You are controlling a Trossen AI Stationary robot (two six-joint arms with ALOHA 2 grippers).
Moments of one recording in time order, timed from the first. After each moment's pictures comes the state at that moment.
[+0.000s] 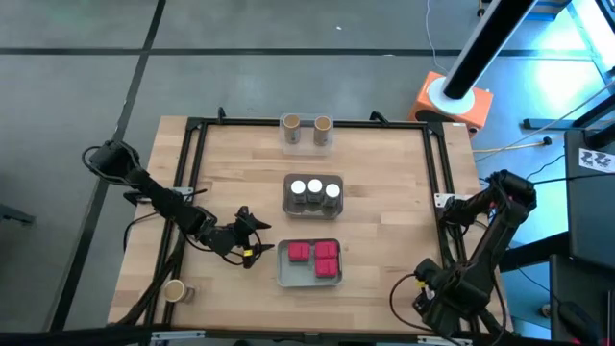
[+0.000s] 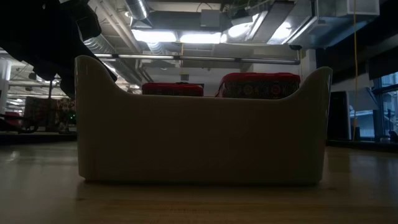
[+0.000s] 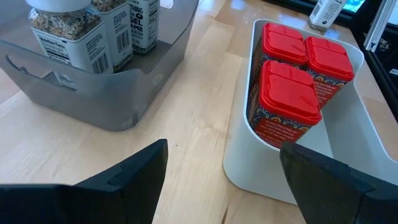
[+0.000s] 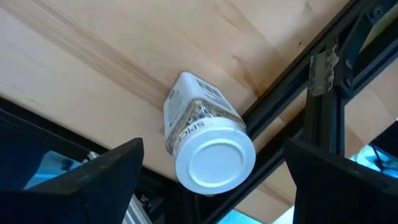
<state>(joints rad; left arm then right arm) -0.57 1.34 0.41 0.33 -0.64 -0.63 1.06 1.63 1.28 -1.28 -0.20 1.93</state>
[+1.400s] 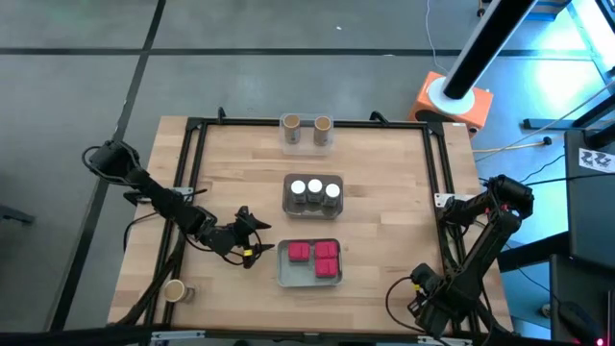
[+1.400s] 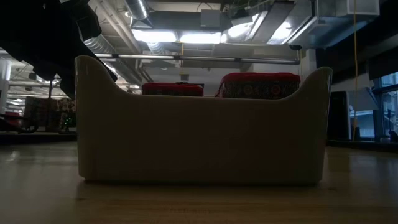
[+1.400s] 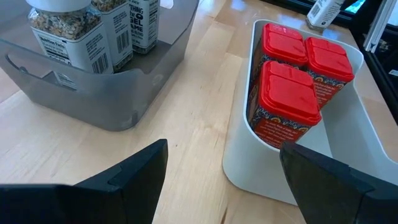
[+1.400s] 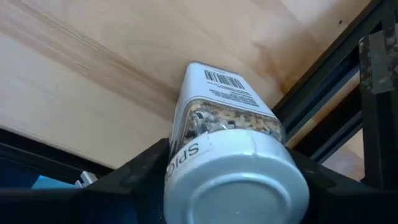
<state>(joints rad) -0.57 1.34 0.41 0.33 -0.64 -0.63 1.06 1.69 1.16 -1.09 -0.25 1.99</state>
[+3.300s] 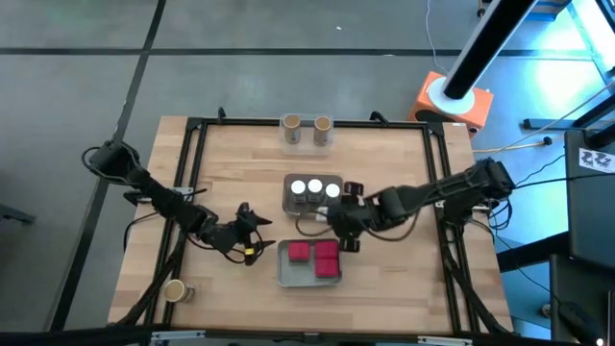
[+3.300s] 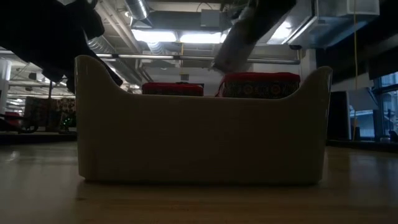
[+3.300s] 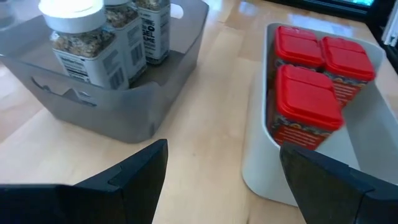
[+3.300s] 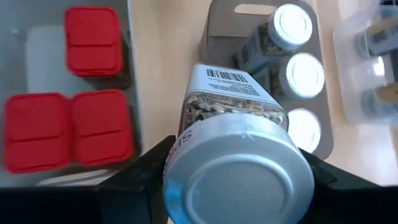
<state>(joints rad) -0.54 1.34 0.41 0.33 -0.66 -0.55 0.30 1.68 1.51 -0.96 0.34 0.25</state>
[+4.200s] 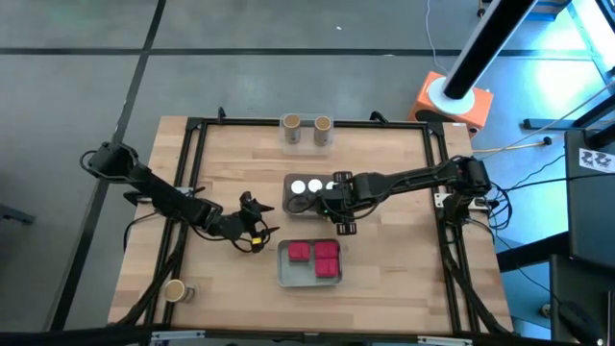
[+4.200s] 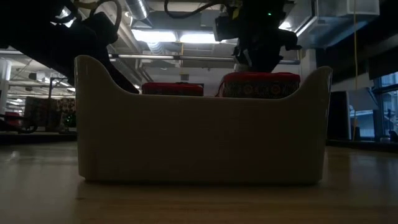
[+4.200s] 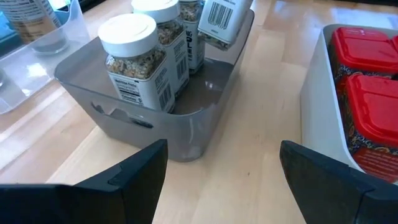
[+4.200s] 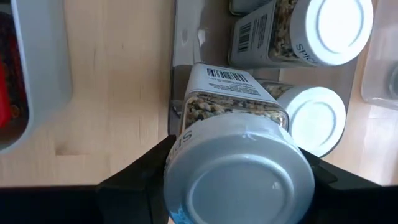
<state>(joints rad) -0.42 1.34 0.41 0.33 -0.66 -0.42 0.11 1.84 1.52 -1.04 0.23 -0.01</state>
